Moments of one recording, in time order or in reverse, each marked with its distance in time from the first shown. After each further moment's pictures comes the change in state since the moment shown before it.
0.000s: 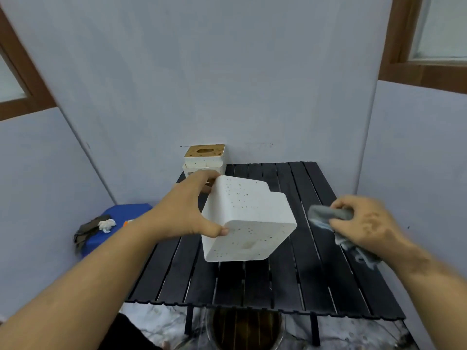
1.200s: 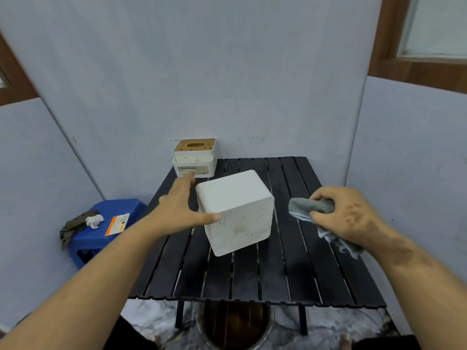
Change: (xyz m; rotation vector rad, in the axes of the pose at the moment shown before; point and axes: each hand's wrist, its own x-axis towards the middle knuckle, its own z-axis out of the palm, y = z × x) left_hand 0.017 -0.036 0.033 -0.025 0.047 -0.179; right_hand 0.000 -0.008 -0.004 0.019 -0.095 -0.083
